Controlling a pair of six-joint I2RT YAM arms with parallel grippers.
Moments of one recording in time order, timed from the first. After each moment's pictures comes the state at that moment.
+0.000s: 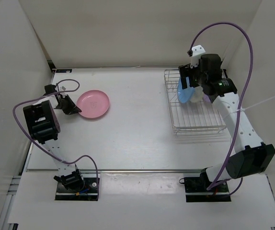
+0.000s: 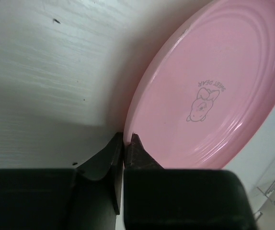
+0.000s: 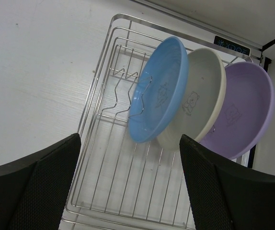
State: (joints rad) left arm 0.34 2.02 1.32 -0.43 0.49 -0.28; right arm 0.27 1.42 1.54 -0.62 0.04 -0.17
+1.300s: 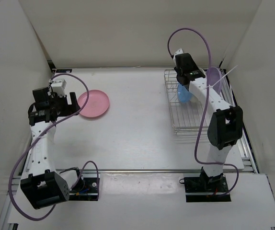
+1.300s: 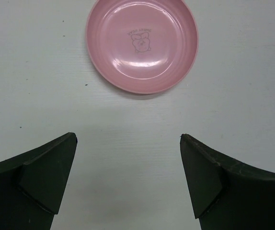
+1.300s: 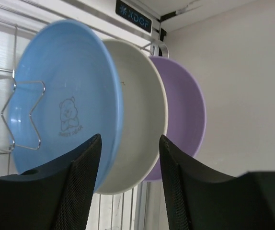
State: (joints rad) left arm 0.25 1.12 1.06 -0.63 0.32 0.12; right arm 0.34 1.85 1.67 -0.45 0.63 -0.50
